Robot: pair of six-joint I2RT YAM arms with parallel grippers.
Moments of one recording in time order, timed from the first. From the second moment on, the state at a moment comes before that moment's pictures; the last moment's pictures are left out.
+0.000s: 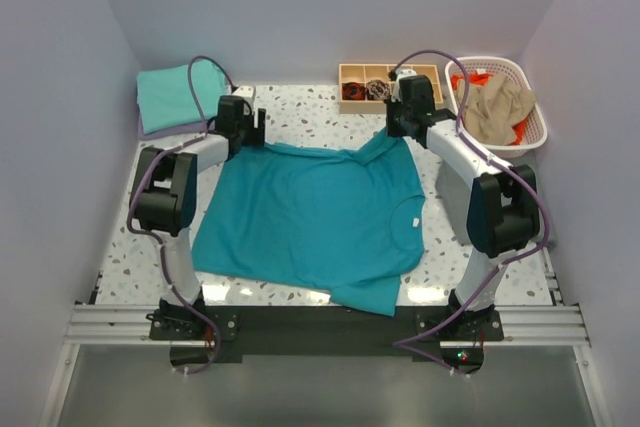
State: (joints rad) left arm -0.17 1.99 1.28 0.09 -0.09 -0.05; right arm 0.28 1.83 1.46 -0.33 0.06 0.12
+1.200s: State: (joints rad) left arm -0.16 2.12 1.43 -0.09 -0.09 -0.12; right arm 0.27 1.83 1.45 -0.37 -0.01 0.13
